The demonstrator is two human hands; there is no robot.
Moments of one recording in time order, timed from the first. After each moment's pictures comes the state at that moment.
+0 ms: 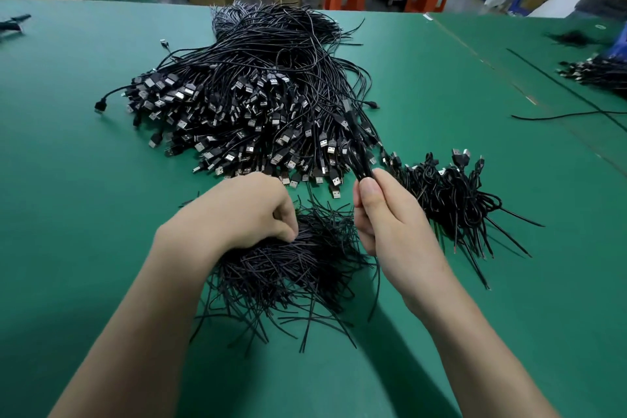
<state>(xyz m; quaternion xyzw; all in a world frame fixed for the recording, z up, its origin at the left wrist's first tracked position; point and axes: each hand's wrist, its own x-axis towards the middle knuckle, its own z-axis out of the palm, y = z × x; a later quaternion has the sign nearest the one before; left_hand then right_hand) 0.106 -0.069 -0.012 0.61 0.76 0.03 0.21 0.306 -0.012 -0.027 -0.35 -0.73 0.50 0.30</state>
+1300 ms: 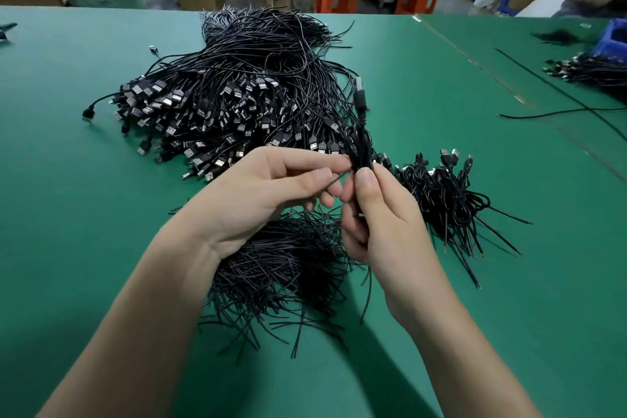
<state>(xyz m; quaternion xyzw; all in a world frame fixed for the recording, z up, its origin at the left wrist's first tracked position) 0.132 -0.069 -0.003 0.48 0.46 0.55 0.50 0.302 -0.026 -0.007 -0.31 -0.62 0.62 0.37</state>
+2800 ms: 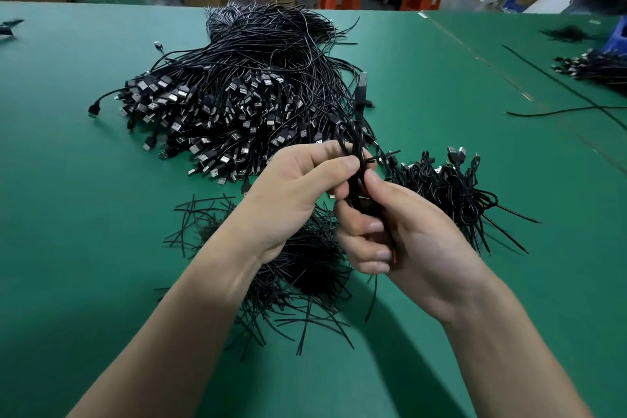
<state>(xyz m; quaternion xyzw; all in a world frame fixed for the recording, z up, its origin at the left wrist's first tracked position) 0.156 -0.053 -0.019 0.49 0.44 0.62 0.42 0.319 -0.010 0.000 -0.15 -0.51 0.83 0.18</state>
